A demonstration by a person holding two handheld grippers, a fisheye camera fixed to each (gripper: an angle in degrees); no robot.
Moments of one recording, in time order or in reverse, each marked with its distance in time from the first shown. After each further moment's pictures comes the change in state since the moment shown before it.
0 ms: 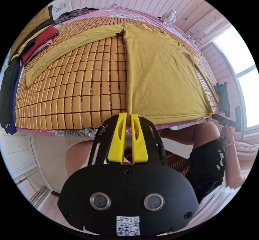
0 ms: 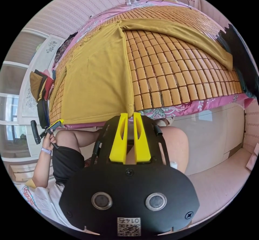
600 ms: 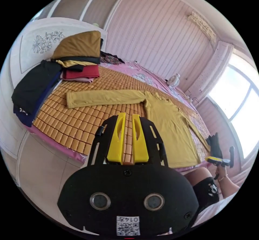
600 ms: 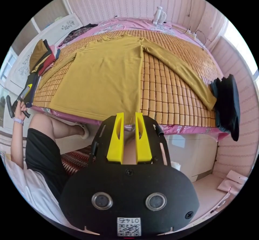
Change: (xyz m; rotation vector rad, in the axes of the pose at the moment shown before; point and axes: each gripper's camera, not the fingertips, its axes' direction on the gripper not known) left arm -0.116 0.120 -0.077 0.683 -0.013 -0.252; right arm -0.105 0.048 0.045 0.207 0.312 -0.309
